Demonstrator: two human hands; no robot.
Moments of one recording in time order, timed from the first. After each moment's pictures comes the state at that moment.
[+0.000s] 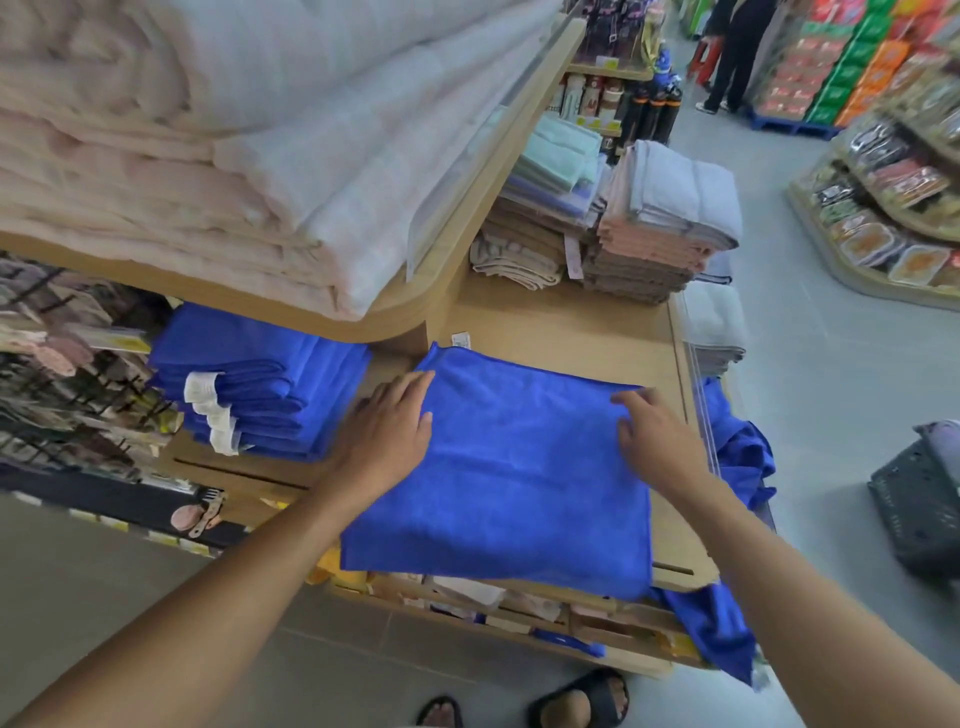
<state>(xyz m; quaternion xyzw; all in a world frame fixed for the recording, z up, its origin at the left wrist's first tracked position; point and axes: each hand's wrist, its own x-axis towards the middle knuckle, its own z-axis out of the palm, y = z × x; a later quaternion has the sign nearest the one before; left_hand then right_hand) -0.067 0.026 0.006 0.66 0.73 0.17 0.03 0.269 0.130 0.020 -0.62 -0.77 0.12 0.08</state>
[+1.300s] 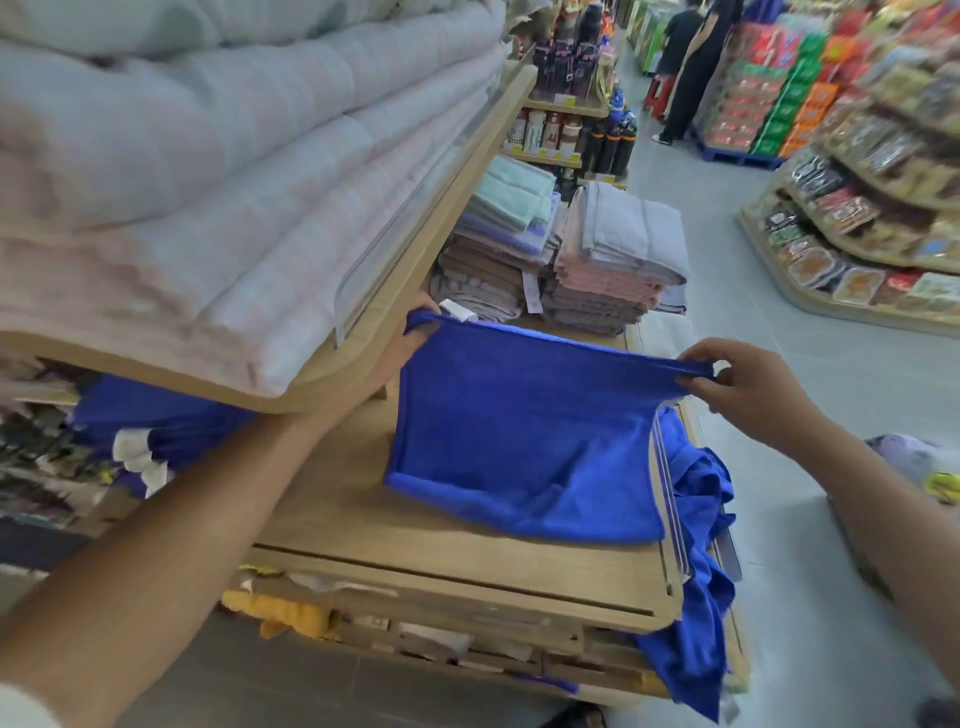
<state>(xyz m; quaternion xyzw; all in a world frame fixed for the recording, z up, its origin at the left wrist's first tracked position) -0.034 0.127 0.148 0.67 0.57 0.43 0.19 0.365 0.189 0.152 -0.55 -0.78 0.17 0.24</state>
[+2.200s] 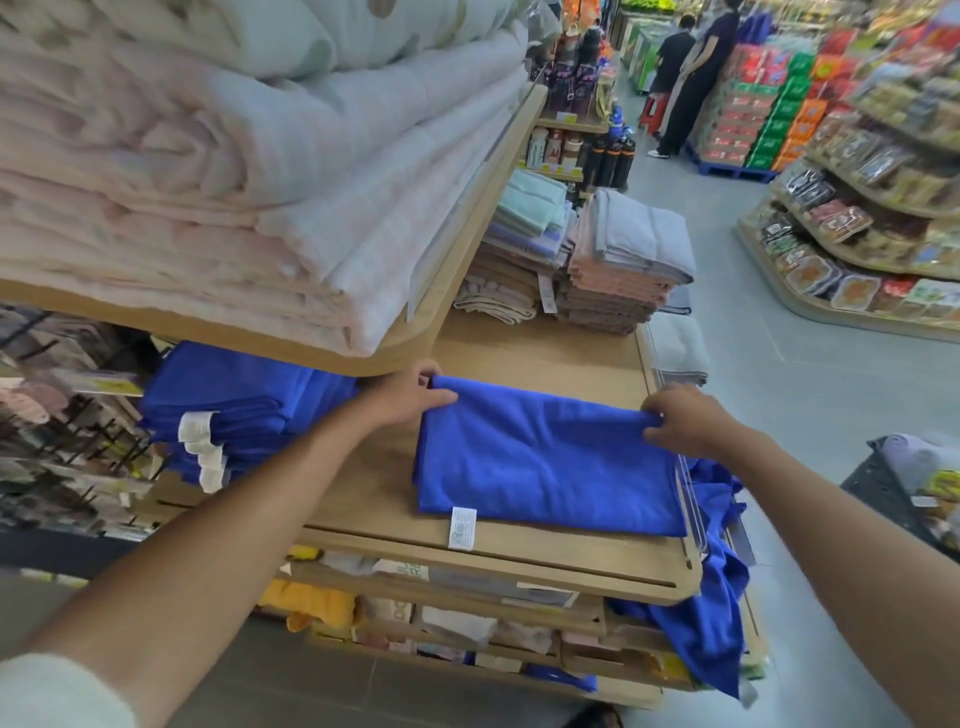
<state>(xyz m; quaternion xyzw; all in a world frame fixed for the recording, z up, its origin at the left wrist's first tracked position) -0.077 0.110 0.069 0.62 0.66 0.27 0.32 0.318 0.180 0.091 -0.58 -0.81 0.07 -0.08</state>
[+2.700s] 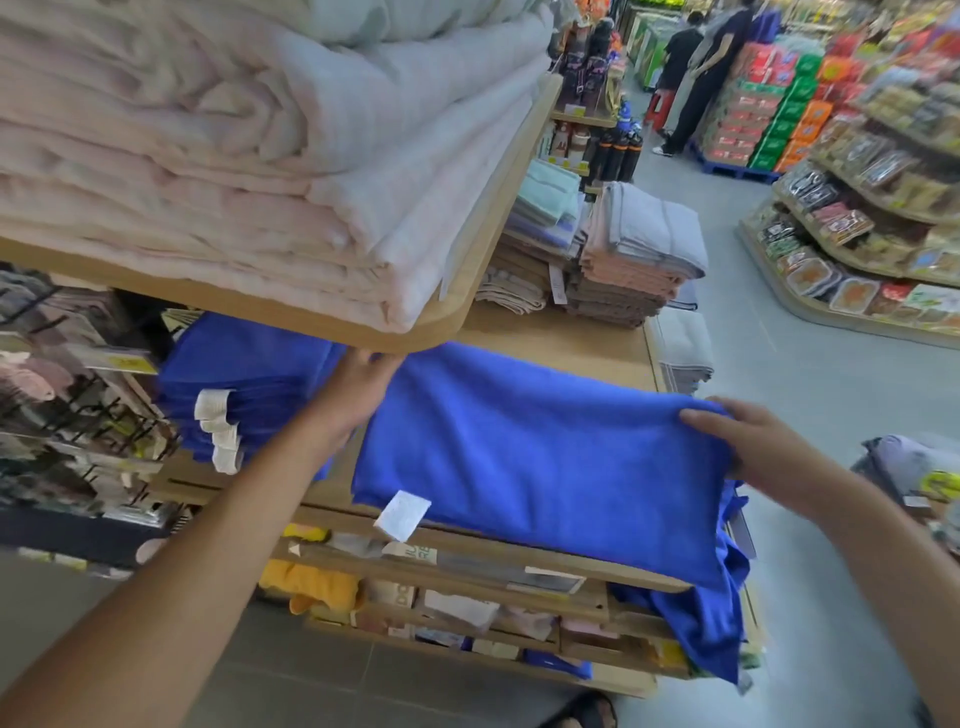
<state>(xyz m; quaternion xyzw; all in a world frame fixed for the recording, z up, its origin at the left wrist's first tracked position) -0.094 0.037 0.101 0.50 0.61 0.52 0.32 0.336 0.092 0.133 -0.58 -0.56 0.53 0.26</state>
